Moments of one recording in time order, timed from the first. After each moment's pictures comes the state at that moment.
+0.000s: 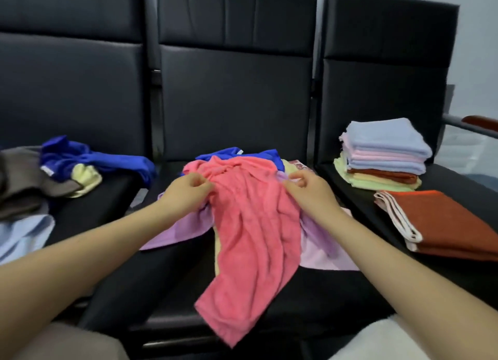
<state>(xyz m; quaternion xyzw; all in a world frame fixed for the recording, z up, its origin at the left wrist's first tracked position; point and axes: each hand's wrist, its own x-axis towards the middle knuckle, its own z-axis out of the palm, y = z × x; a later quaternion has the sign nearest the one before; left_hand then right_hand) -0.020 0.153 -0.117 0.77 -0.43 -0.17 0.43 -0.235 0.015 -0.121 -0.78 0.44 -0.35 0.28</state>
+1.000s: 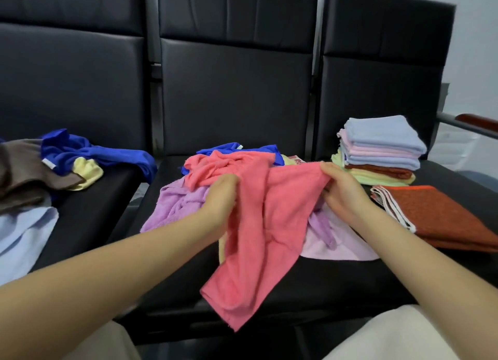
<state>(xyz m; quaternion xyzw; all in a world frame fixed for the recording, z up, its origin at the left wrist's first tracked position) -0.082 0.136 -0.127 0.59 -0.22 -0.41 0.66 -0.266 0.015 -0.106 -0.51 0.32 -0.45 0.66</state>
